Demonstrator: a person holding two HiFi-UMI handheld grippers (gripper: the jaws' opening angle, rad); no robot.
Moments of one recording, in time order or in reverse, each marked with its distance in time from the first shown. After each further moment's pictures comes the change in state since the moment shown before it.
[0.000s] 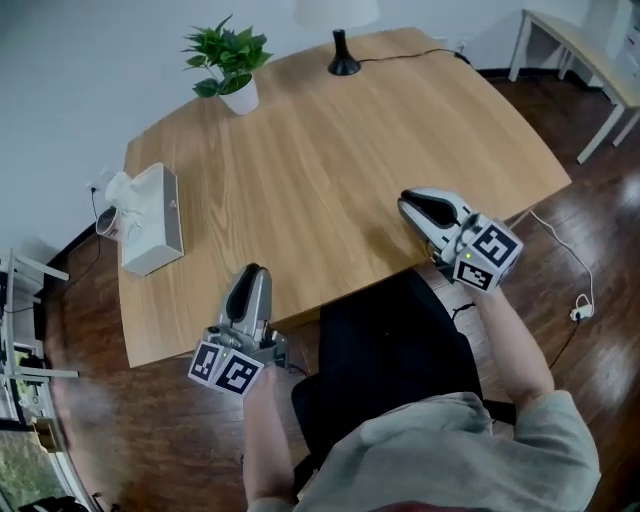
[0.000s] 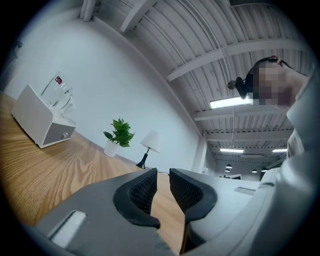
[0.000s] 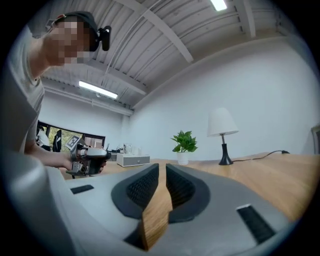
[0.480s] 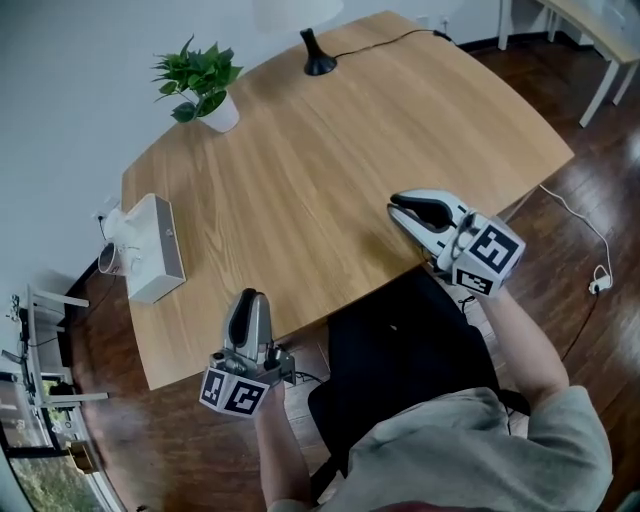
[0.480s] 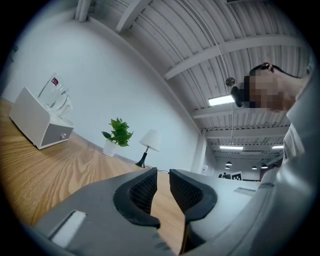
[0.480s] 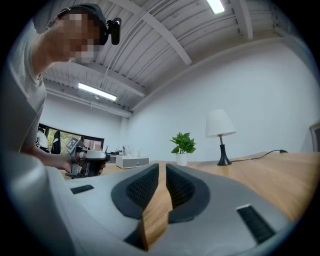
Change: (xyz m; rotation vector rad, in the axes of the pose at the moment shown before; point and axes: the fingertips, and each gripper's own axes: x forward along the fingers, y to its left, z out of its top) left arm 0.002 -0.012 -0.004 0.030 0.014 0.003; right arm -0.012 -0.002 0.005 0.000 -0.028 -0.002
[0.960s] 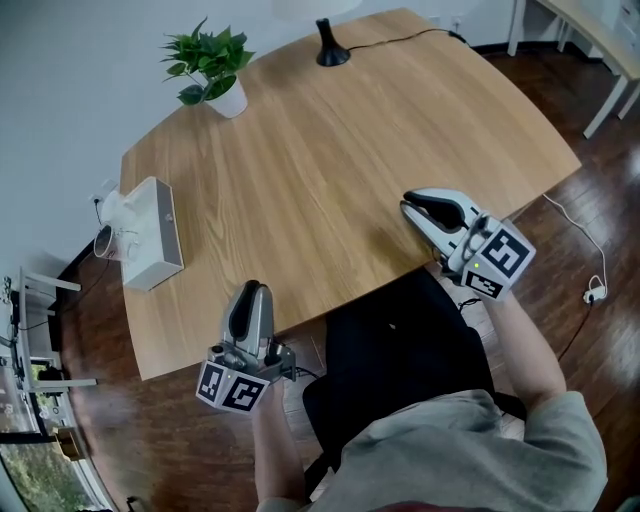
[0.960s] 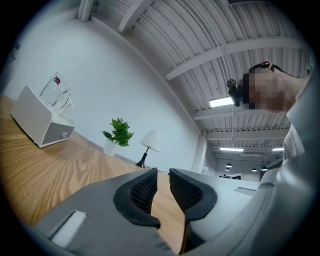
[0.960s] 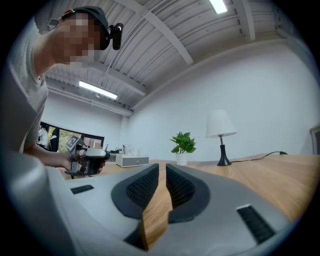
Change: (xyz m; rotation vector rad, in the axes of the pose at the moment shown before) left arm -0.002 0.002 0.001 -0.016 -0.005 0.000; right arm 0.001 0.002 -0.002 -0.015 0.009 -0.006
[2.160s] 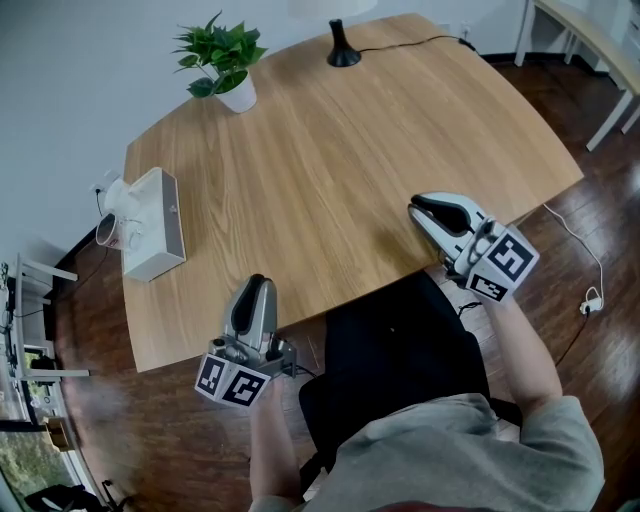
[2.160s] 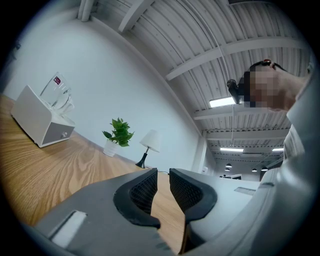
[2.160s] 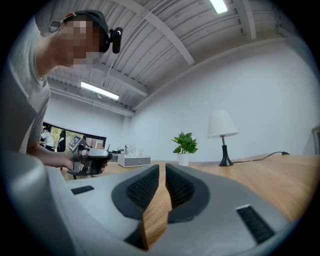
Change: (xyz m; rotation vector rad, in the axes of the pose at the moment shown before) left arm 0.000 -0.001 -0.001 -0.004 -0.004 -0.001; right arm -0.003 0.002 0.000 -0.002 -0.007 0.020
